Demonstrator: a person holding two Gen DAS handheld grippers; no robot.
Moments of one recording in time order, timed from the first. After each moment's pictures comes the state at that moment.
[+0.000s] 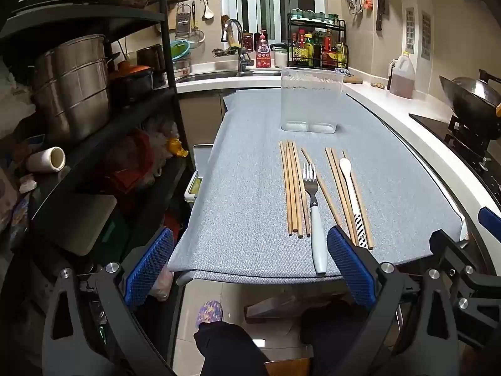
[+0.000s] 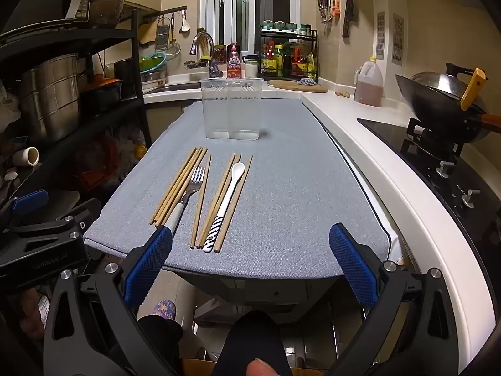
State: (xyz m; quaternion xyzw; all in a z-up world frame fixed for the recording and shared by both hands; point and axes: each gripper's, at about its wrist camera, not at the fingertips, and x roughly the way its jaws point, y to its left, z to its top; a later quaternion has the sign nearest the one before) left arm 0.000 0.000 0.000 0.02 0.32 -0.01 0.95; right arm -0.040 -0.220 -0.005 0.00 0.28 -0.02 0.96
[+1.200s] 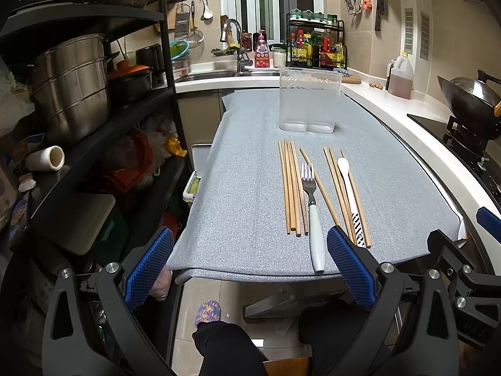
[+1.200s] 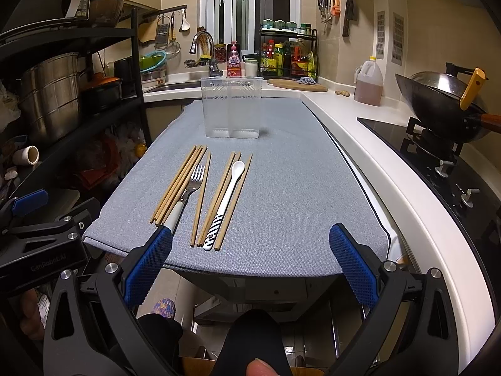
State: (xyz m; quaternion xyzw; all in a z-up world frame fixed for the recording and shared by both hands) left arm 0.002 0.002 -0.001 0.02 0.32 -0.01 0.95; right arm -0.040 -0.220 -0.006 0.00 0.29 -0.02 0.96
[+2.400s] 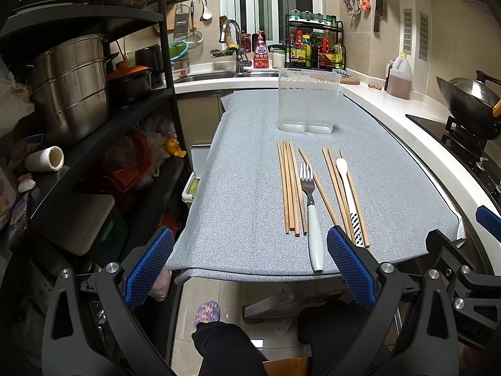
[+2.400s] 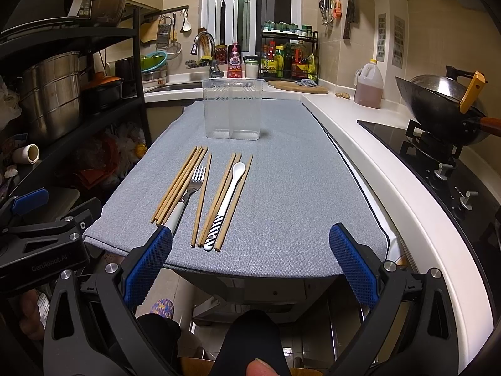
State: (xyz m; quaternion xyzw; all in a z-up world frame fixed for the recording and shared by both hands) left arm 0.002 -0.006 0.000 0.02 0.32 -0.01 0.95; right arm -0.040 -0.220 -0.005 0.00 0.29 -0.02 0.96
